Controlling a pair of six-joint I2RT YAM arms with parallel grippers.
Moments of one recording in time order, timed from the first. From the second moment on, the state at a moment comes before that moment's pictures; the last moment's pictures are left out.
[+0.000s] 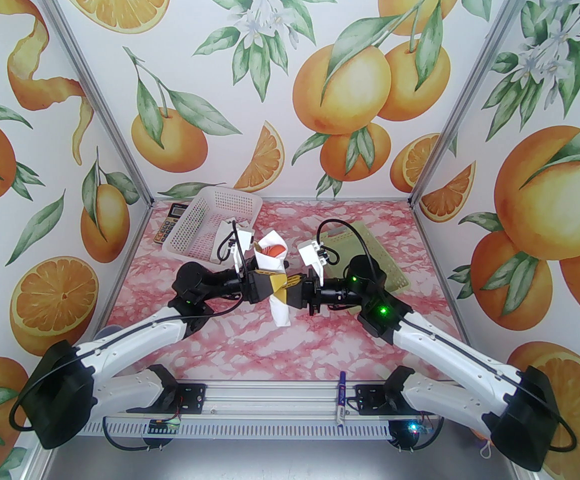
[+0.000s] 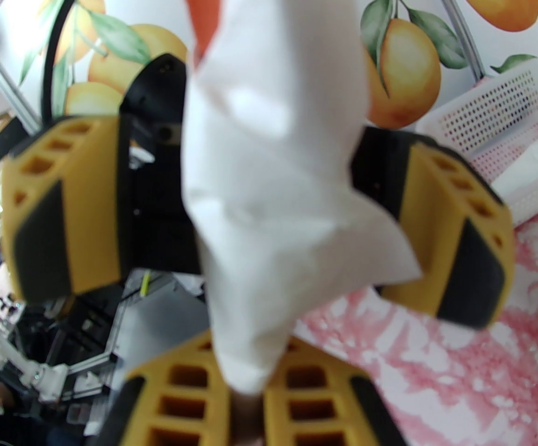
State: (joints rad) left arm -0.70 1.23 0.63 0.96 0.74 -1.00; right arm 0.71 1.05 0.72 0.28 -0.82 0.57
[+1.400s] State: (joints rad) left arm -0.68 1.17 0.63 0.89 0.73 -0.94; right arm 0.72 0.97 0.75 0.07 -0.69 0.45
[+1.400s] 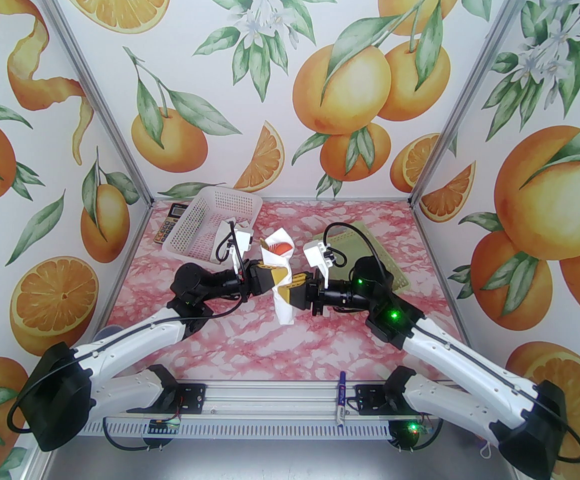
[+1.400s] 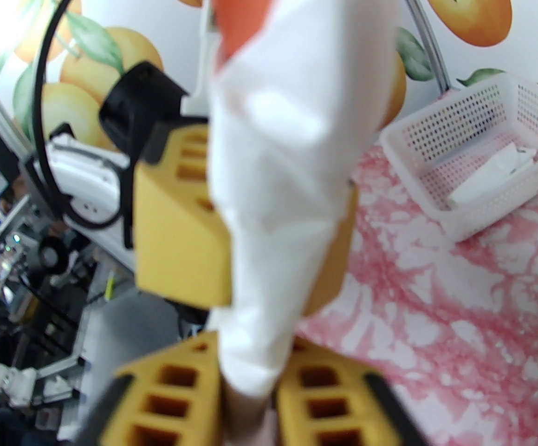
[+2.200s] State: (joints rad) left arm -0.67 1.15 0.64 0.85 0.69 -0.93; right arm 0.78 0.95 0.57 0.32 -0.73 0.62
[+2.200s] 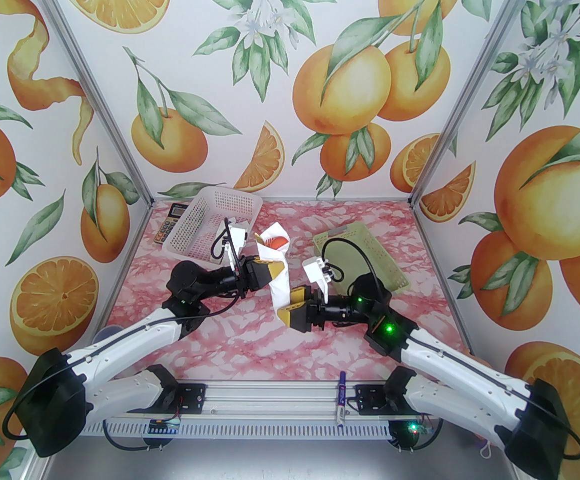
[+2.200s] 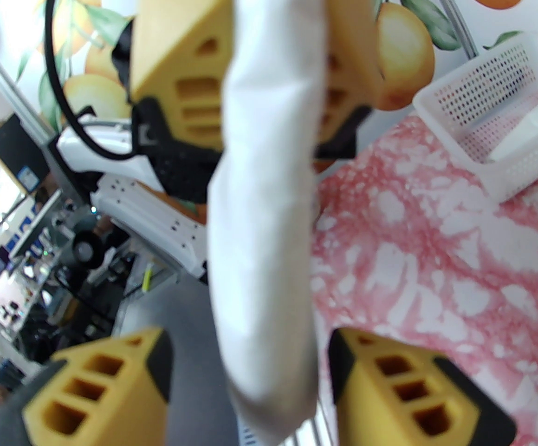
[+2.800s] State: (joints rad) left arm -0.66 1.16 0.65 0.77 0.69 -0.92; right arm 0.79 0.95 0.56 0.26 -0.68 0.58
